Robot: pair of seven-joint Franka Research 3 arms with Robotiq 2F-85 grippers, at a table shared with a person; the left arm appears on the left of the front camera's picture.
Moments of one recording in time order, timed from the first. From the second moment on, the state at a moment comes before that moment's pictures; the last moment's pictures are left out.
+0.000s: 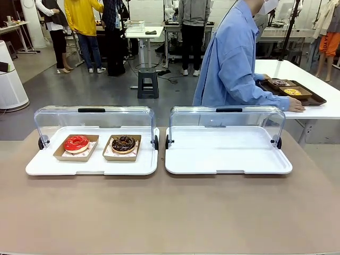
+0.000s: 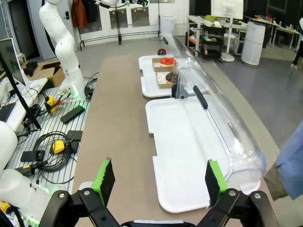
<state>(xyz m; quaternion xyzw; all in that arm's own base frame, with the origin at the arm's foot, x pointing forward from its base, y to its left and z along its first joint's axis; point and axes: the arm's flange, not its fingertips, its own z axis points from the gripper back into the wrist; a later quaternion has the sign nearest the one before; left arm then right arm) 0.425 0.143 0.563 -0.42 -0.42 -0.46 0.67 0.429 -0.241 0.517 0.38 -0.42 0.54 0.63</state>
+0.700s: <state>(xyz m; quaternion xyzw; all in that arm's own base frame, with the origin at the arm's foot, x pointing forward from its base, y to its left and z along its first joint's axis) 0.425 0.143 0.563 -0.42 -0.42 -0.46 0.67 0.429 -0.241 0.517 0.38 -0.42 0.54 0.63</state>
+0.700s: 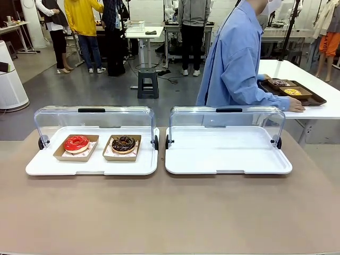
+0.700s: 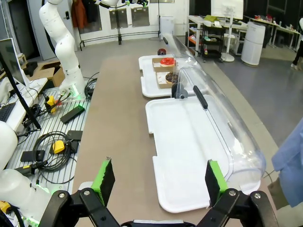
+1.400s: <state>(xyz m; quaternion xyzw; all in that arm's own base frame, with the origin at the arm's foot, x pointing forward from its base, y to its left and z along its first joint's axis) 0.425 0.143 0.563 -0.42 -0.42 -0.46 0.67 0.429 -0.241 0.517 0.38 -0.42 0.54 0.63</state>
